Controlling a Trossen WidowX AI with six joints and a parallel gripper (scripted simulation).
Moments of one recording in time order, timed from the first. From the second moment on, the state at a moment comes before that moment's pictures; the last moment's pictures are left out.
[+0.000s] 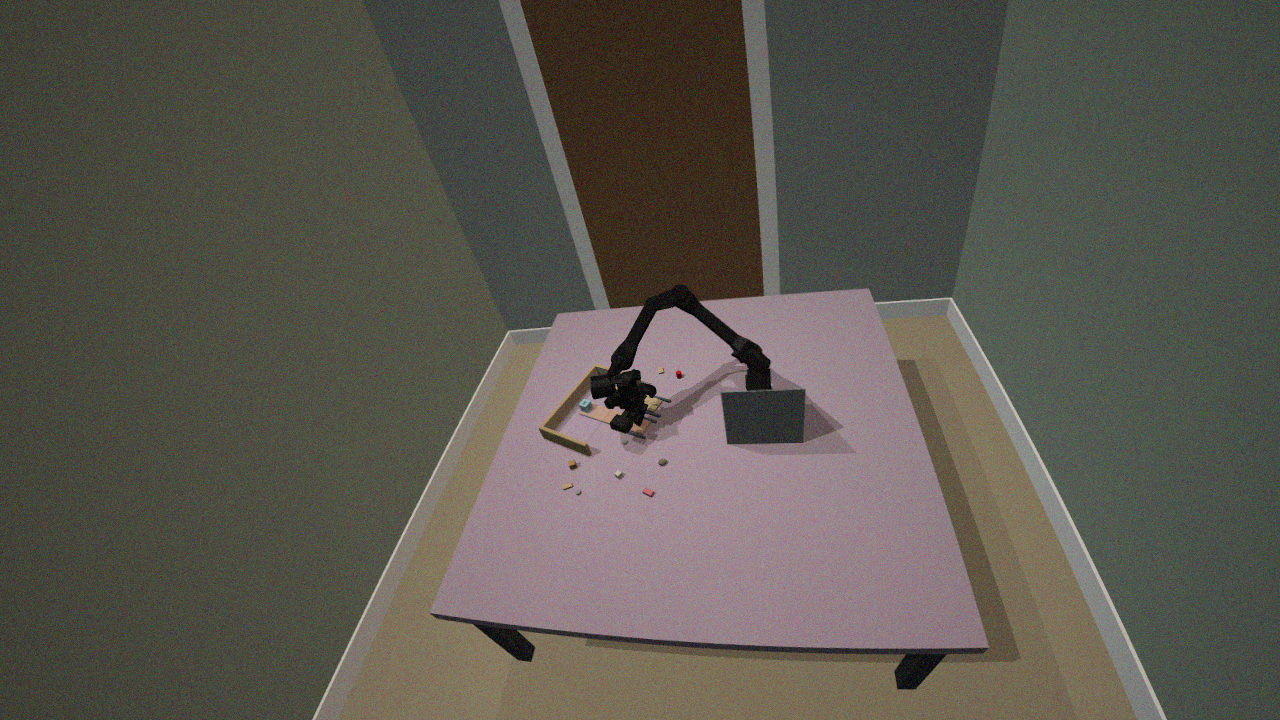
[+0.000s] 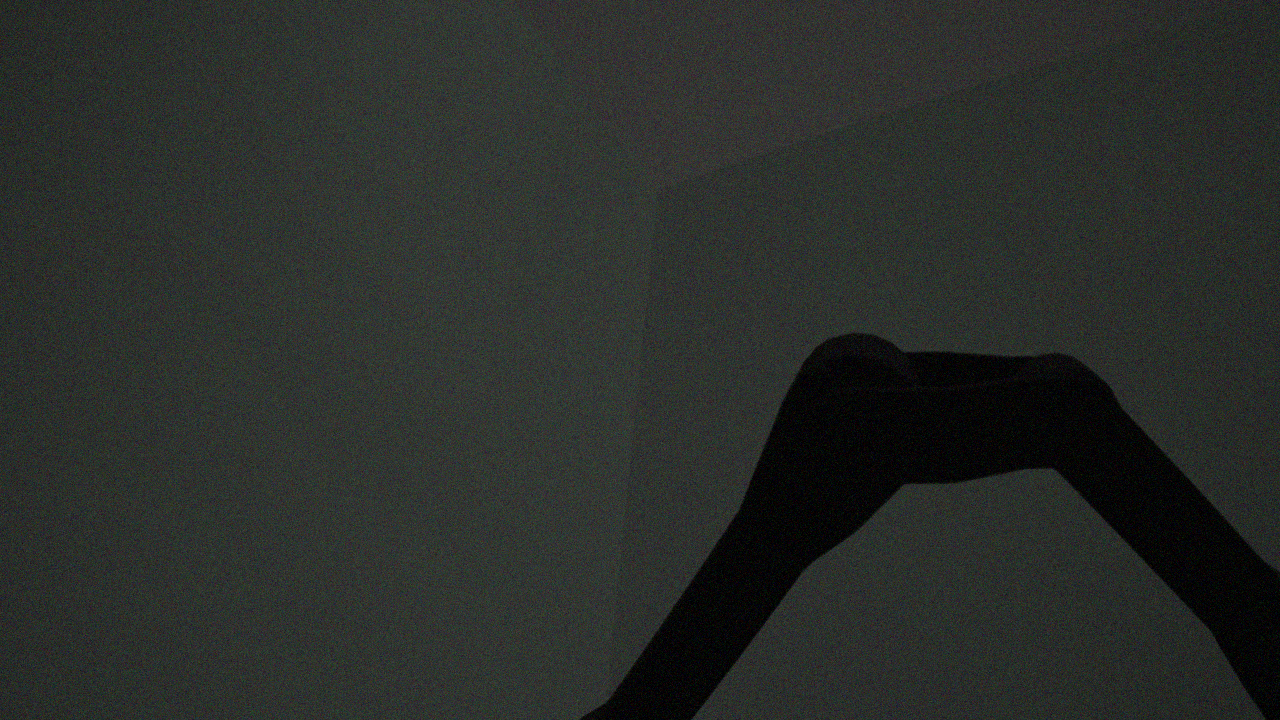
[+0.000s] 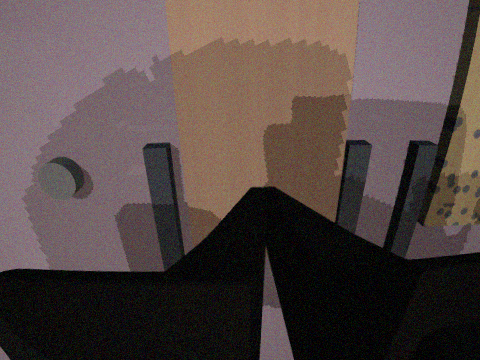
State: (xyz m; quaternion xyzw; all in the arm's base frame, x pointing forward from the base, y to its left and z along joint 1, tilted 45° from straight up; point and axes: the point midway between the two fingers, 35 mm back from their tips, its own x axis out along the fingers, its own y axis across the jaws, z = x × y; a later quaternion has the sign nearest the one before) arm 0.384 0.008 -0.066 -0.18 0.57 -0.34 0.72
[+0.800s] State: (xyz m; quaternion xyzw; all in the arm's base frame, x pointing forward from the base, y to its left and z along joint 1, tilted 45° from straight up) arm 0.384 0.008 -0.067 -0.18 0.57 -0.34 0.73
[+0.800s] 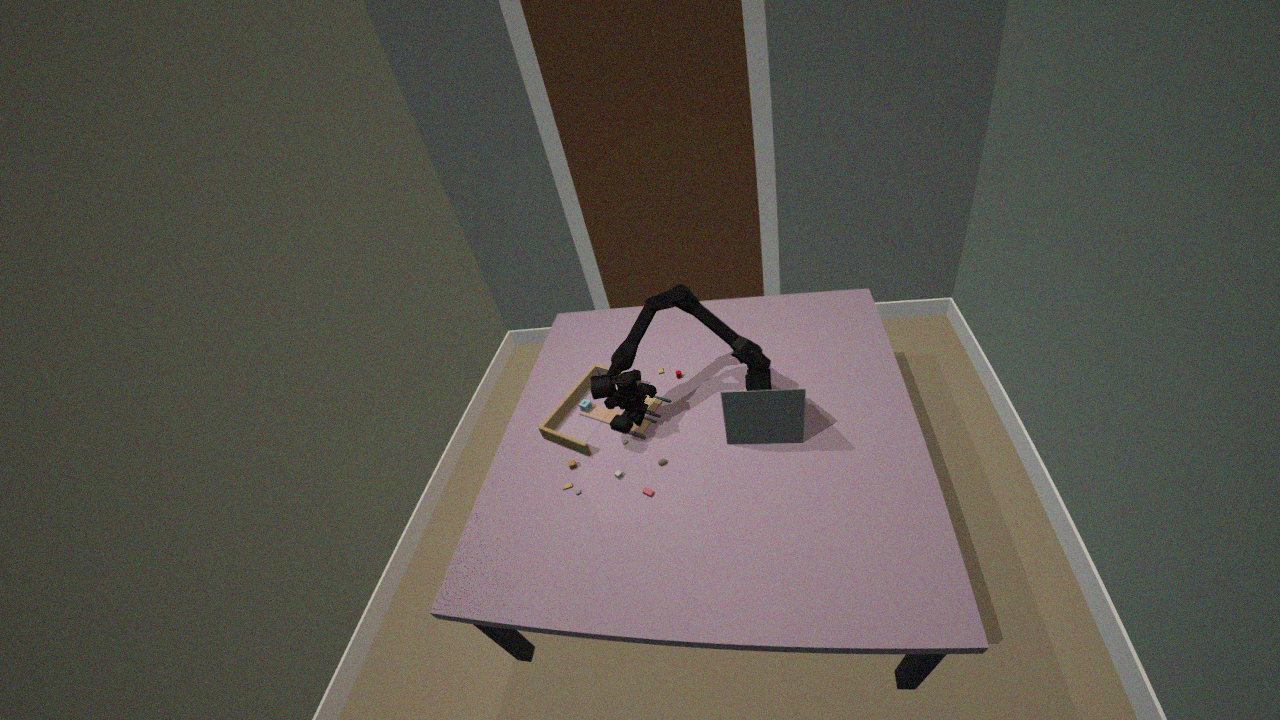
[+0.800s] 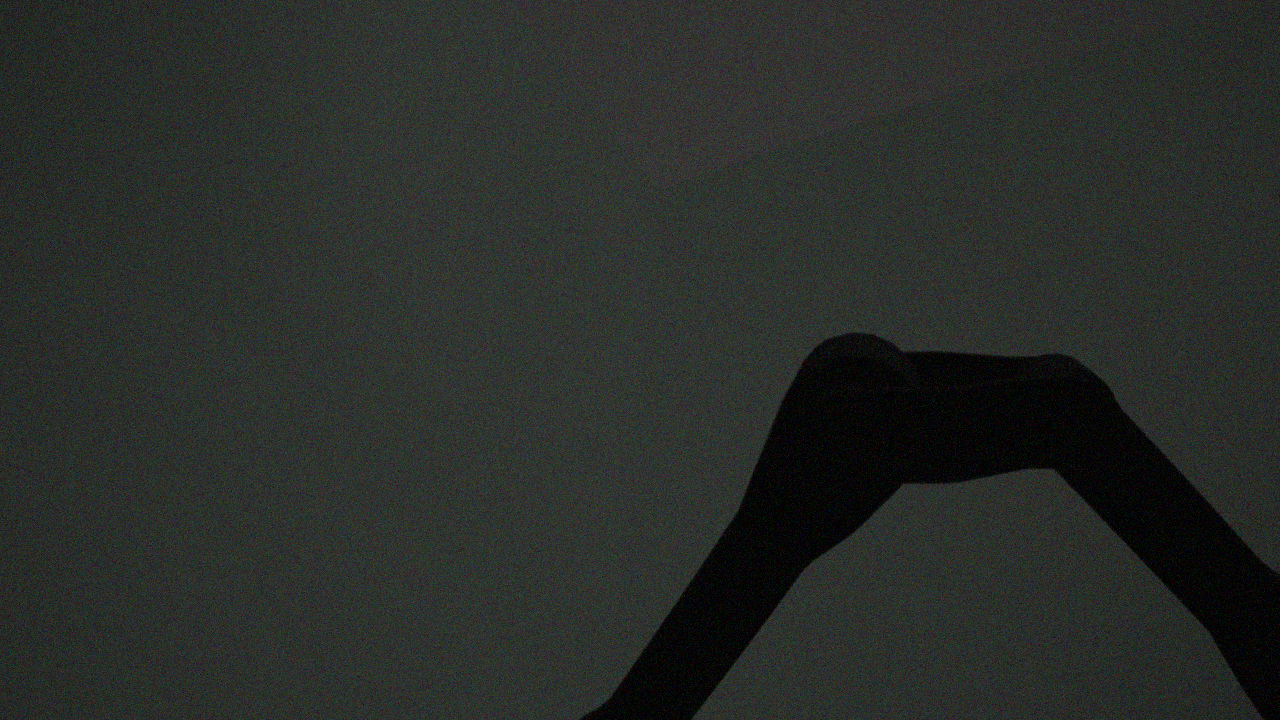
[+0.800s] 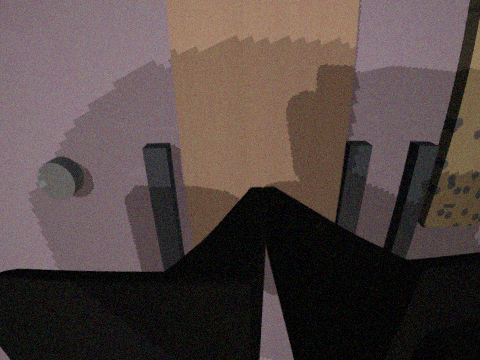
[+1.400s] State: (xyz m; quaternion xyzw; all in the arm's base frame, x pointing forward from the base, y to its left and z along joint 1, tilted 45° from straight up) arm 0.366 0.012 -0.073 -0.18 0.57 -0.34 0.73
